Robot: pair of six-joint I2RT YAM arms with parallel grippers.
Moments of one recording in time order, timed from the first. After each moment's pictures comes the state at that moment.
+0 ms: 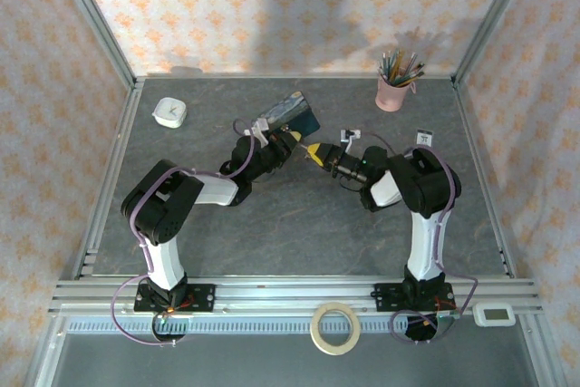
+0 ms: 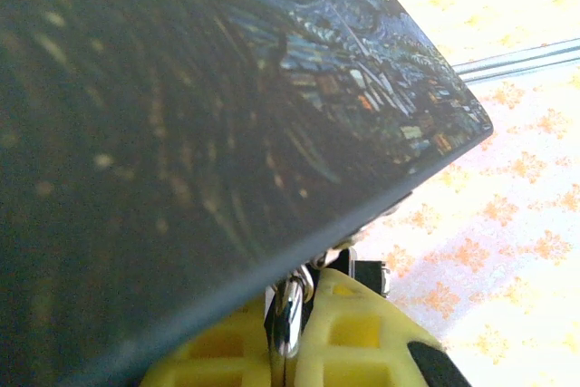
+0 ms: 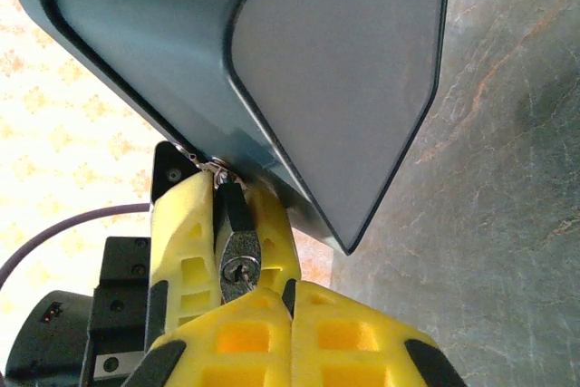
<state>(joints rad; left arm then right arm) -0.52 1.83 0.80 0.89 0.21 -1.28 0.34 2.03 0.65 1.43 -0.75 1.44</state>
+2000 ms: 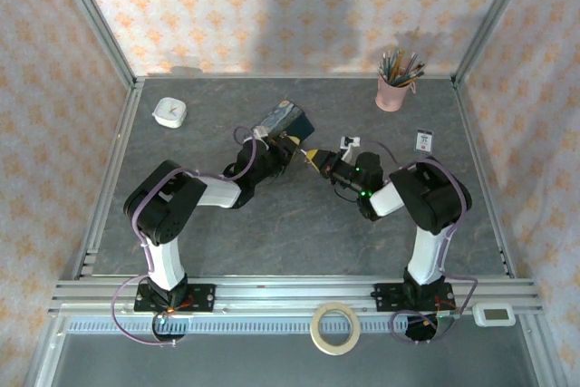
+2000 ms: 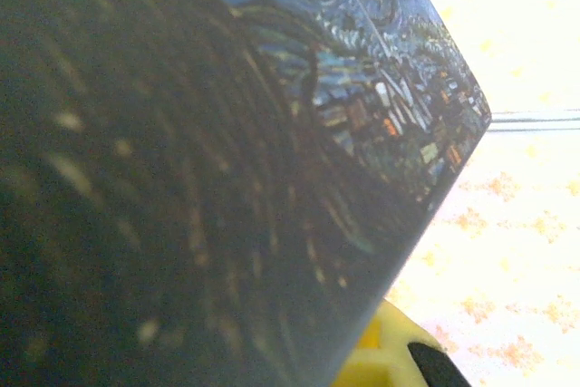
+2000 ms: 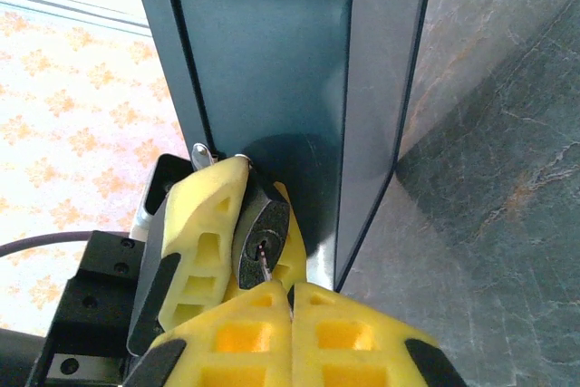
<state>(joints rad) -0.55 1.84 0.79 0.82 0.12 -1.44 0.43 1.87 0.55 1.23 -0.52 1.26</state>
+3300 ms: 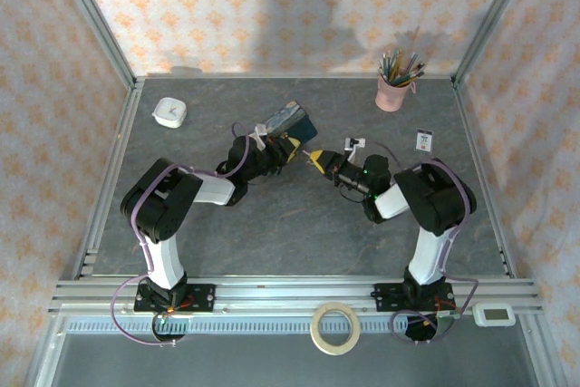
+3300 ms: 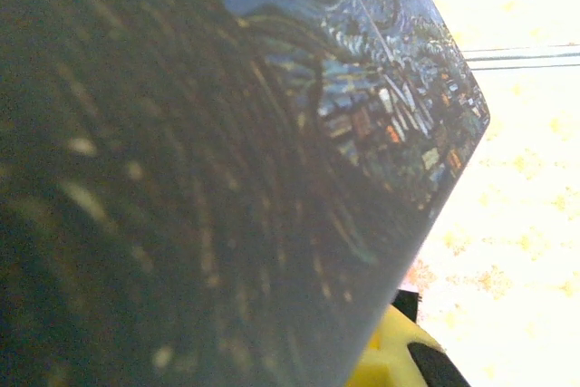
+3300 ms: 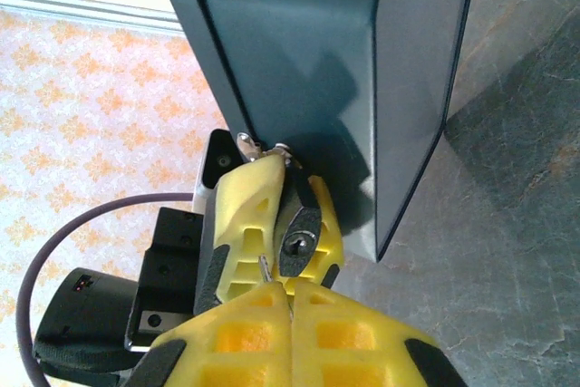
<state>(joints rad) -0.48 1.84 0.77 0.86 0.34 -1.41 0.39 1.85 0.50 1.33 -0.59 1.38</state>
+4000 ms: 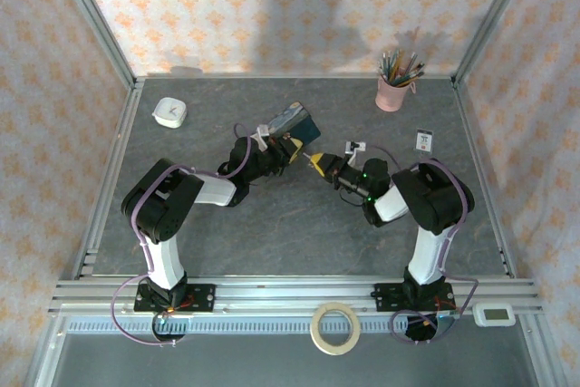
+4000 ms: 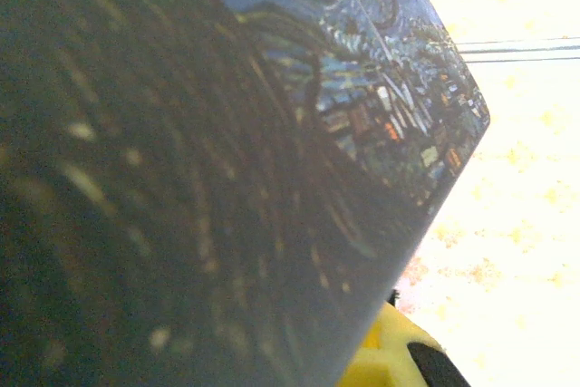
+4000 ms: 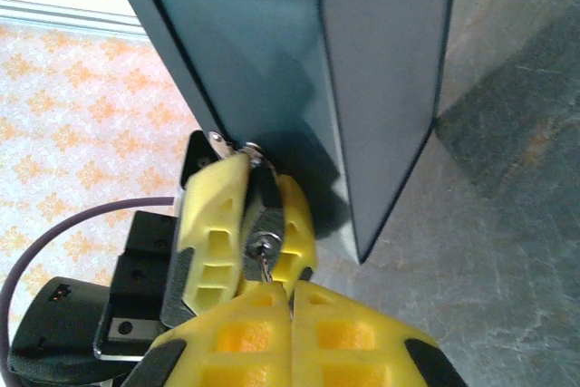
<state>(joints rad) -0.49 1.84 0.77 0.87 0.34 -1.43 0.41 1.86 0.47 1.35 -0.56 1.38</state>
